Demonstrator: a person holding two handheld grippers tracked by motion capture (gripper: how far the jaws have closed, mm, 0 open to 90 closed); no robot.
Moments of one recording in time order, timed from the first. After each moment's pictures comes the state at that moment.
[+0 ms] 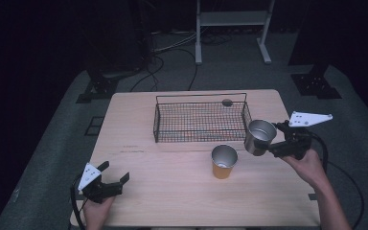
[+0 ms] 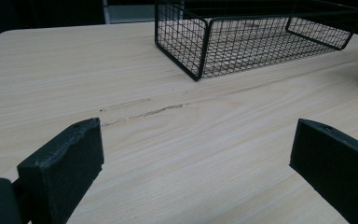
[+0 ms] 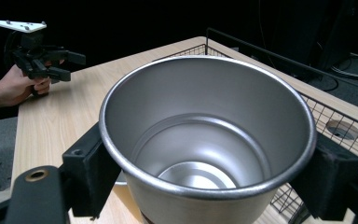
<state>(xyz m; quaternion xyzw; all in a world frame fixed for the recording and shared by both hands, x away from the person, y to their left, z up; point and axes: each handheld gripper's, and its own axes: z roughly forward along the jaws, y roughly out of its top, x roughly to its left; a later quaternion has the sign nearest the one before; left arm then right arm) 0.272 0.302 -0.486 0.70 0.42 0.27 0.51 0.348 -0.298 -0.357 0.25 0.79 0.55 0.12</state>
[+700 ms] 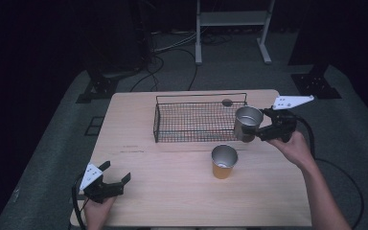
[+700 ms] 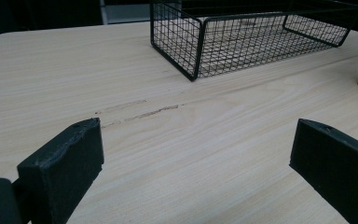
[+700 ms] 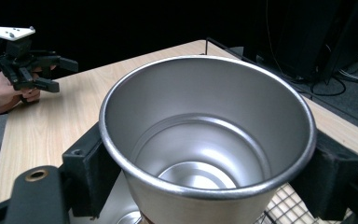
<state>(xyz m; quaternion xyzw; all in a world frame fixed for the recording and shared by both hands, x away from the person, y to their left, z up) 0.272 0.299 -0.484 0.71 0.41 0.27 0.51 0.390 -0.268 -0.338 0.24 0.80 0.54 0.11</state>
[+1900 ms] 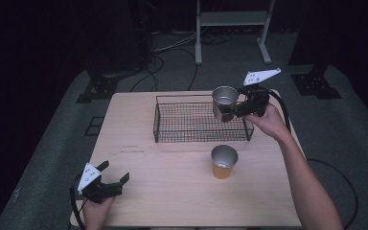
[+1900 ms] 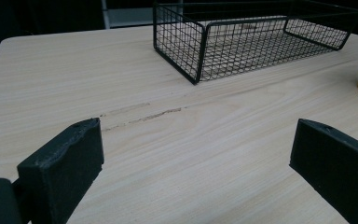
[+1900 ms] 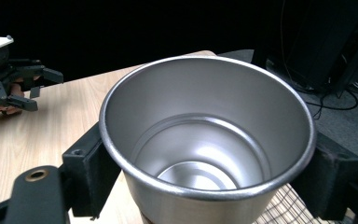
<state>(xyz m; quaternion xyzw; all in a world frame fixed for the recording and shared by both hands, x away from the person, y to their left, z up) 0.270 0.302 -0.482 0.70 0.41 0.28 0.51 0.457 -0.207 -0.307 0.20 0.82 0.52 0.11</state>
